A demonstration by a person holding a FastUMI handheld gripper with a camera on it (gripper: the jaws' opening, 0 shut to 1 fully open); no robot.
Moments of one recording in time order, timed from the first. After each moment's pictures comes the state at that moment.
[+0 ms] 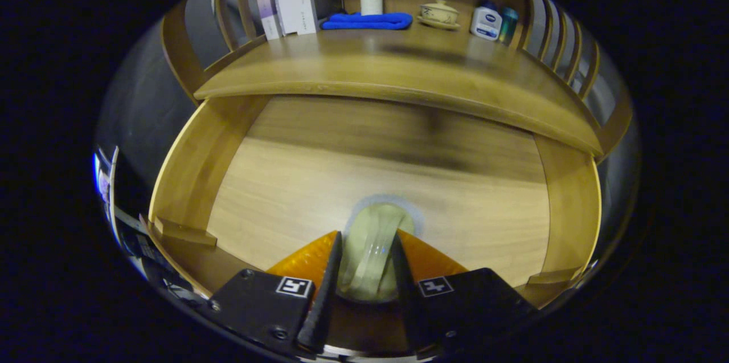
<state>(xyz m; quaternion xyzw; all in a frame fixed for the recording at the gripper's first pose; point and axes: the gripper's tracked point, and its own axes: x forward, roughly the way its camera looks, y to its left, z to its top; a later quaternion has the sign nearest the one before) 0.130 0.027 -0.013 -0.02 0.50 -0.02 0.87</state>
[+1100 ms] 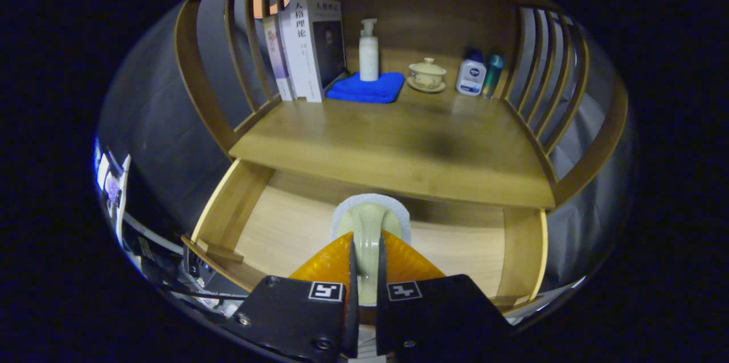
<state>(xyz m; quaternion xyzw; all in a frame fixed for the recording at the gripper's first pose) 0.146 0.013 0.118 -0.03 0.39 0.00 0.92</state>
